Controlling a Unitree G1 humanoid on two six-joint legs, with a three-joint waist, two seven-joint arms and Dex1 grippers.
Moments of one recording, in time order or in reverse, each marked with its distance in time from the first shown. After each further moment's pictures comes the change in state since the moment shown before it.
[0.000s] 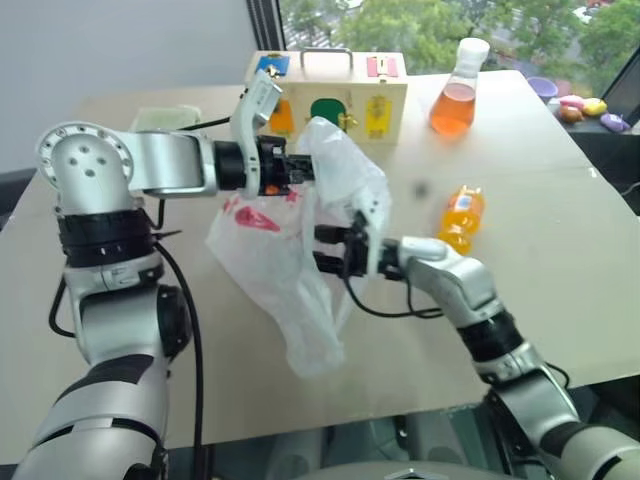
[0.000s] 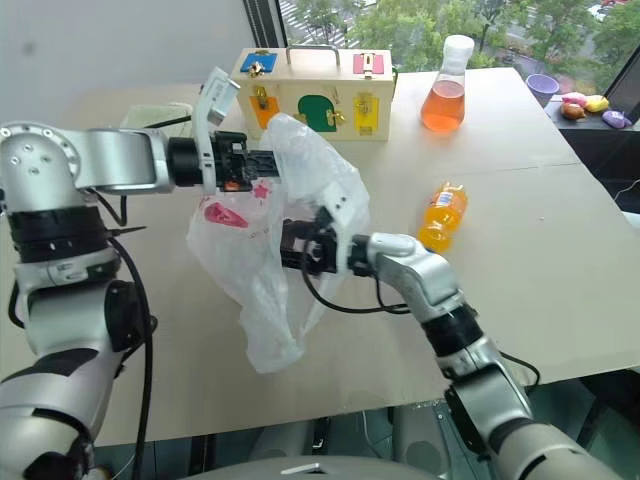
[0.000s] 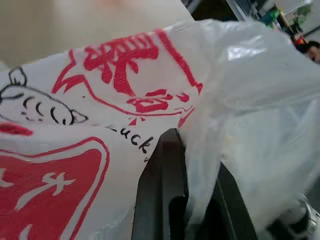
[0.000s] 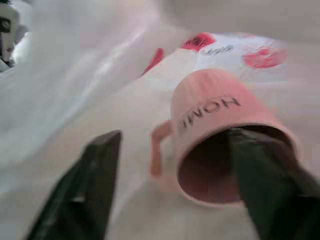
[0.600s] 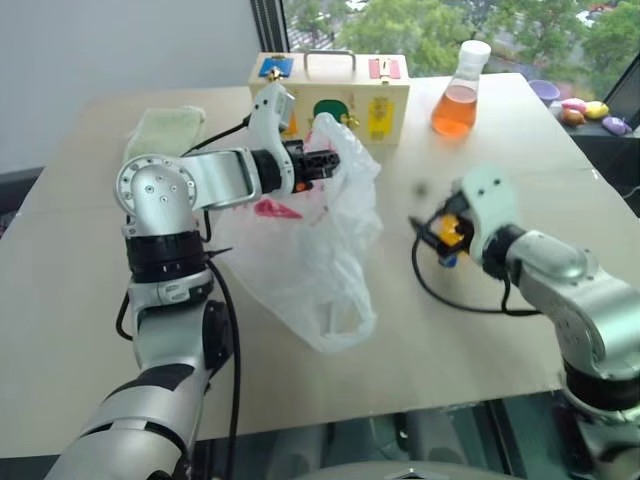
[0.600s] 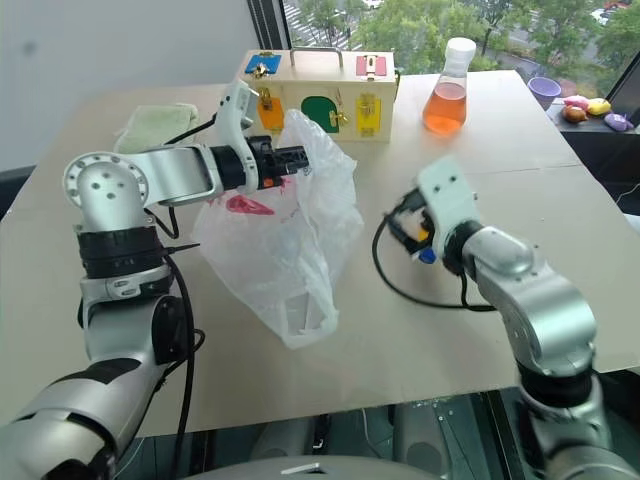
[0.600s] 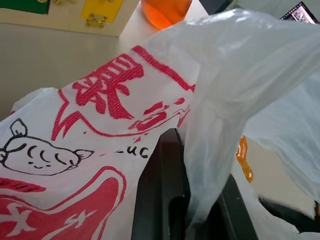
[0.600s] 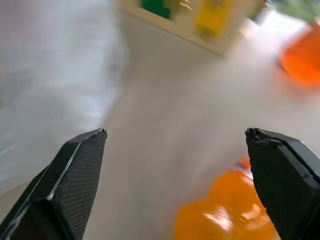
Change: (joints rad) left arm 0.038 -0.188 0.002 -0.042 0.257 -0.178 0.073; right arm 0.034 -0.170 -0.308 -0.569 -0.256 0.743 -0.557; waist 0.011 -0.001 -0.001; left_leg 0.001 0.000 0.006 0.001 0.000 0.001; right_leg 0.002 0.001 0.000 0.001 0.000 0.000
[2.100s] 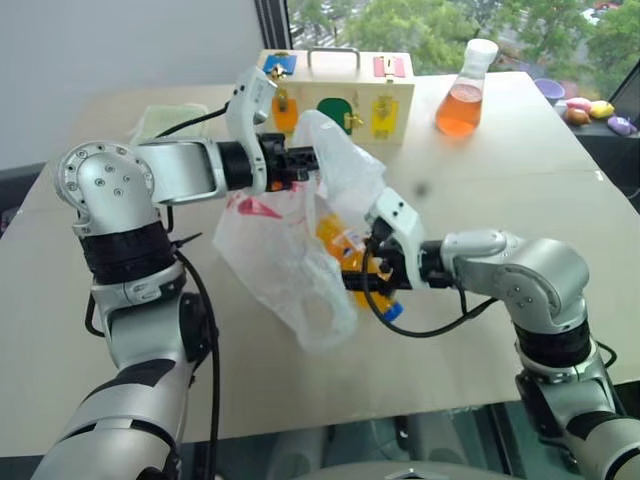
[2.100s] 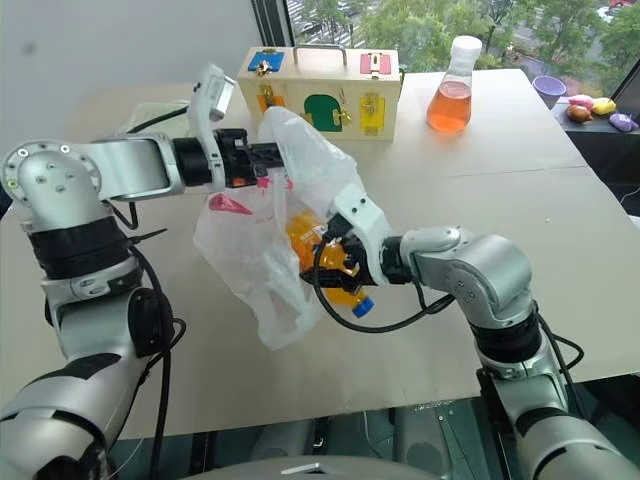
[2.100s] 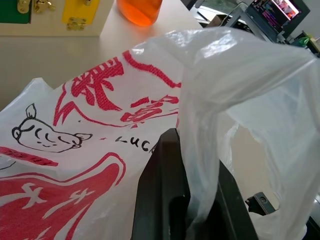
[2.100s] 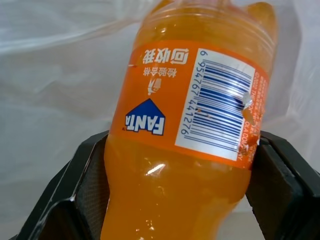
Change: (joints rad) left arm -0.012 0.122 0.055 -0.116 0.043 0.189 -0.245; right arm -0.158 0.032 0.264 0.209 0.325 -0.014 0.419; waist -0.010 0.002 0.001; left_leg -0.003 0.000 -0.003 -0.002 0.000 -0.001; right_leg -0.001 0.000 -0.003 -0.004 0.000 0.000
